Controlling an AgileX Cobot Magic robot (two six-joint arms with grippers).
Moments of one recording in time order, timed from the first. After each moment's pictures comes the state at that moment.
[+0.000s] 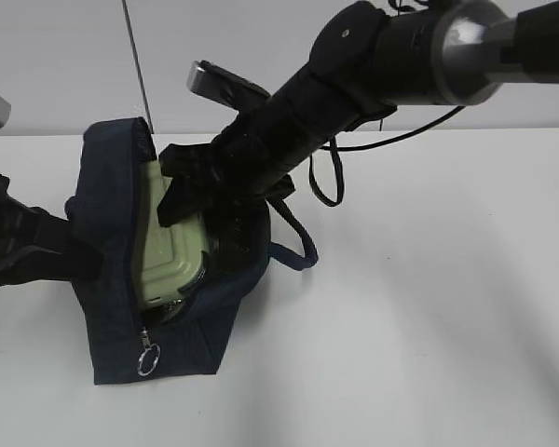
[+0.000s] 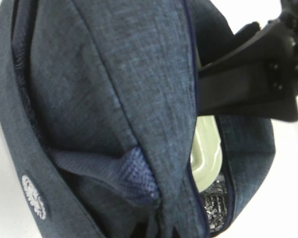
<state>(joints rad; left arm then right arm) -0.19 1.27 -0.71 -0.81 0.69 0.59 0.51 2.09 -1.65 0.85 0.82 -0.42</state>
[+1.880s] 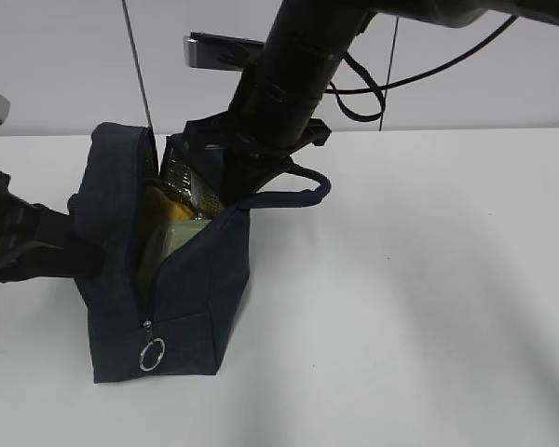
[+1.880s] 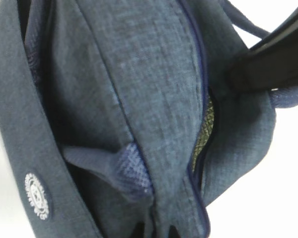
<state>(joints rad) -0.20 1.27 -0.71 -0.83 0.69 0.60 0.51 2.12 -1.98 0.36 1.23 -0.14</state>
